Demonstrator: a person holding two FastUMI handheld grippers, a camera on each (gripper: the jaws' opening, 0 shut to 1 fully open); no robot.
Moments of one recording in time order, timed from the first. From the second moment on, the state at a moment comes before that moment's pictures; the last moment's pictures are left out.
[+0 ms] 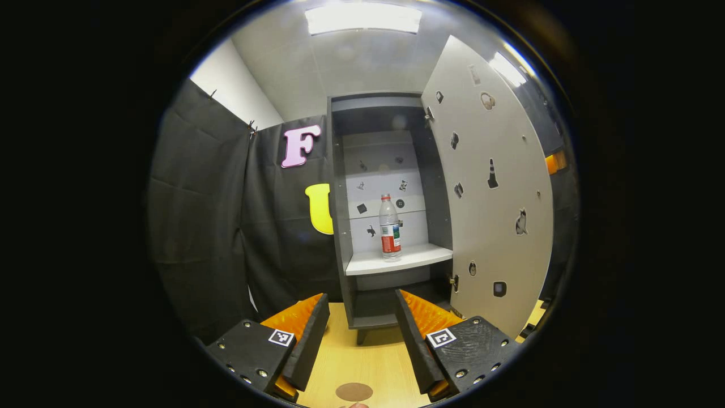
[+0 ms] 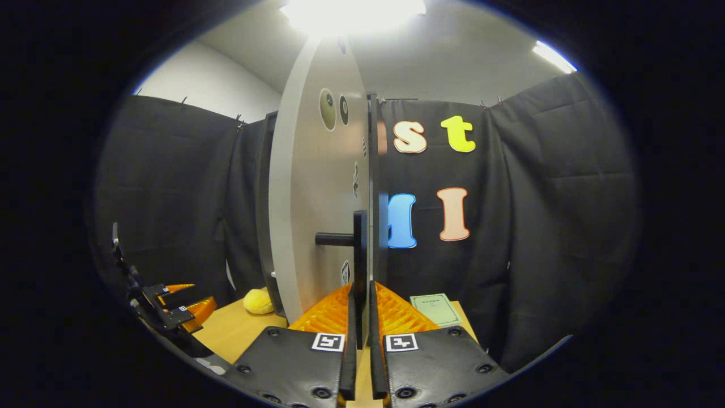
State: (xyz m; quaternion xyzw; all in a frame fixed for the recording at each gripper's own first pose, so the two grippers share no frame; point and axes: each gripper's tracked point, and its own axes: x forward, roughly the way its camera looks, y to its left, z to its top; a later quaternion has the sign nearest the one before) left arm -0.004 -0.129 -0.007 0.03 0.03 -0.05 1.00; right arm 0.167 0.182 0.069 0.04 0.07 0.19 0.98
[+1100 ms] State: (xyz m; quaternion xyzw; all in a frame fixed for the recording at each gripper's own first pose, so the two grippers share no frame) left arm 0.150 -0.211 0.077 -0.01 -0.01 -0.15 0.99; right arm 0.179 0.094 0.057 0.04 0.05 -0.02 1.00
